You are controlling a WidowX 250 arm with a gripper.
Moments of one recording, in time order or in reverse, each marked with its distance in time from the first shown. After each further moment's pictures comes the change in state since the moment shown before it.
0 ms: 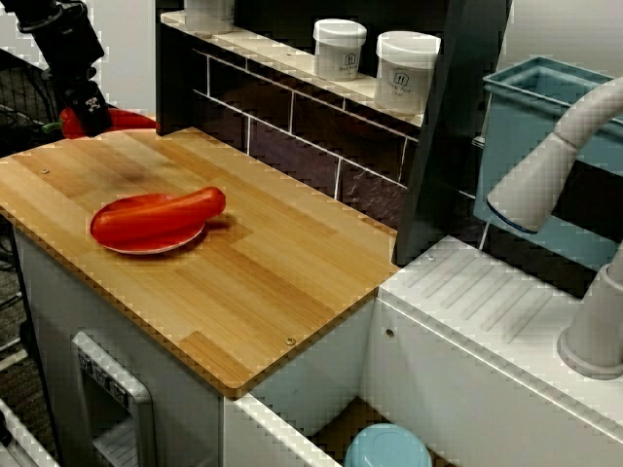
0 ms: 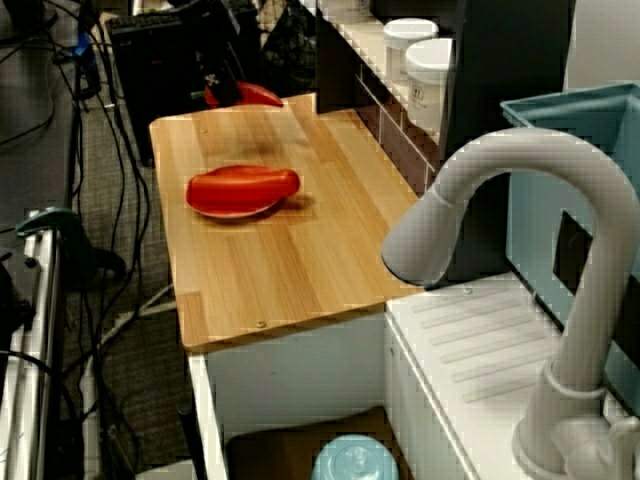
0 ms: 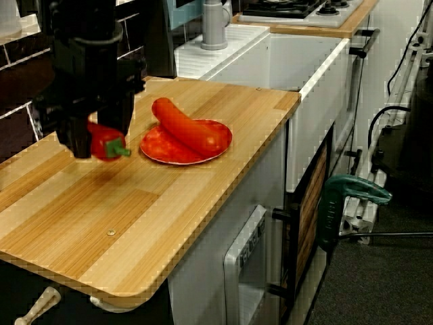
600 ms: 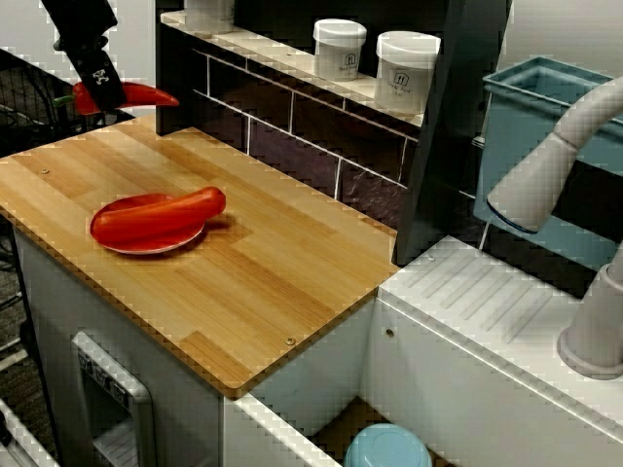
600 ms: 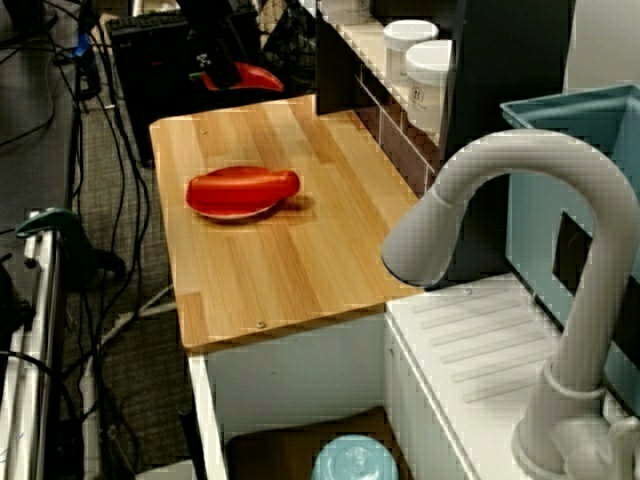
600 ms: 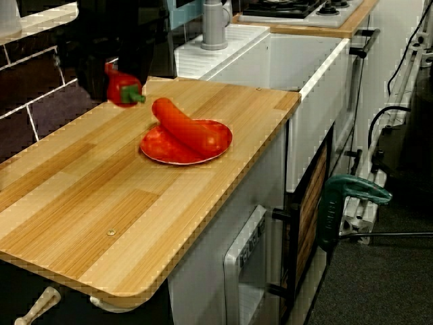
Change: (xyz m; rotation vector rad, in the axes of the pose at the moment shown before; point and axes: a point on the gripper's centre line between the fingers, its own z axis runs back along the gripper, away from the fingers) arm 0.018 -0.034 0.028 -0.015 -0.036 -0.117
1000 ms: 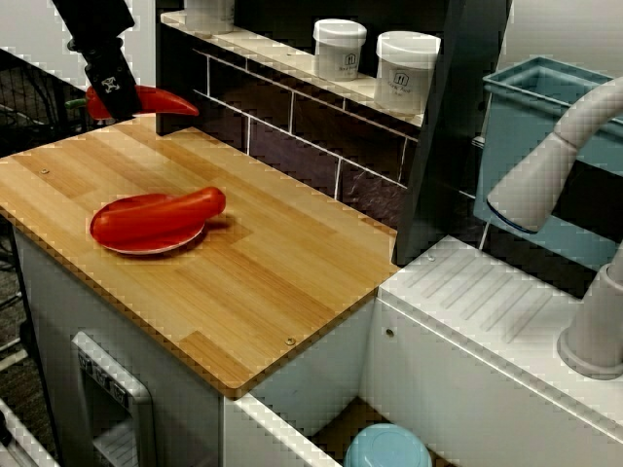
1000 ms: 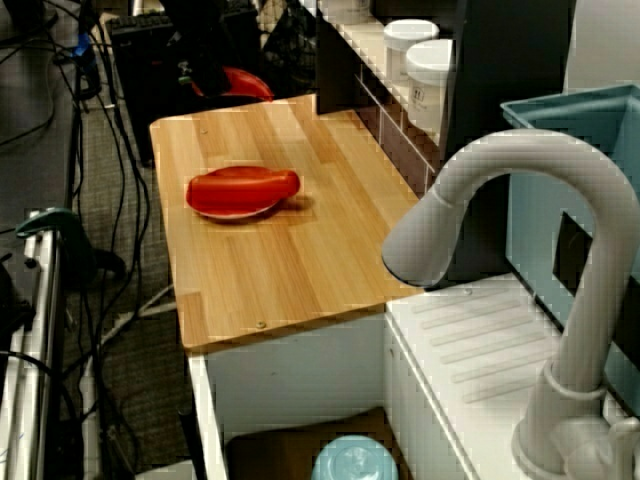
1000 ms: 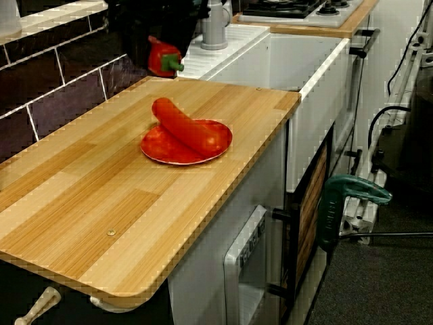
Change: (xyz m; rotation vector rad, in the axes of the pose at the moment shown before) arm 0.010 -0.050 0.012 0.006 -0.011 -0.122
